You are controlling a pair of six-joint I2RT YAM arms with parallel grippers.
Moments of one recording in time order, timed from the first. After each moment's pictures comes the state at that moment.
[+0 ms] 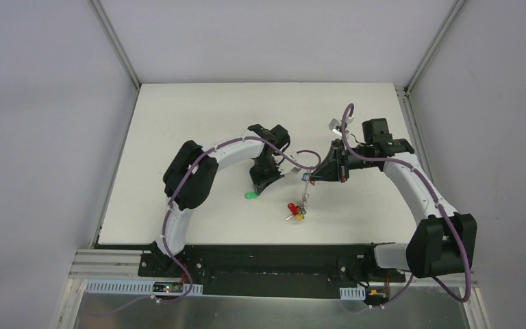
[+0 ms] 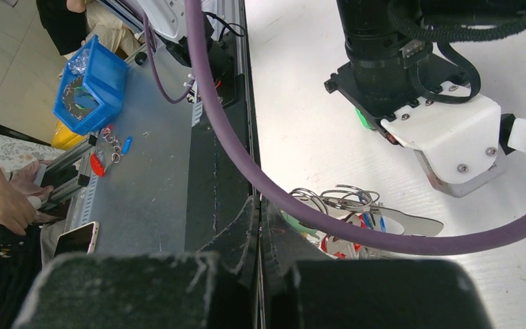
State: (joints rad) left arm -0.76 2.10 1.61 -1.04 0.24 0.43; right arm 0.16 1.31 1.03 -0.86 -1.35 -0.54
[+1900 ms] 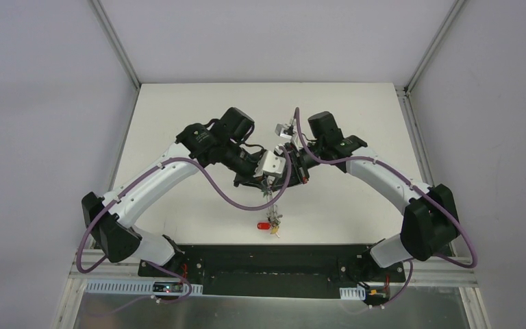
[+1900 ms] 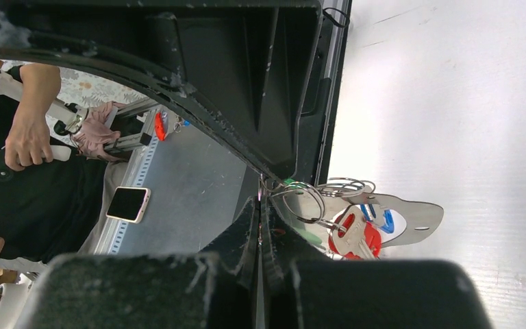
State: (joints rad) left arm -0.77 1.41 1.46 -1.03 0.71 0.83; right arm 0.58 1.48 1.13 -0.45 -1.35 -0.15
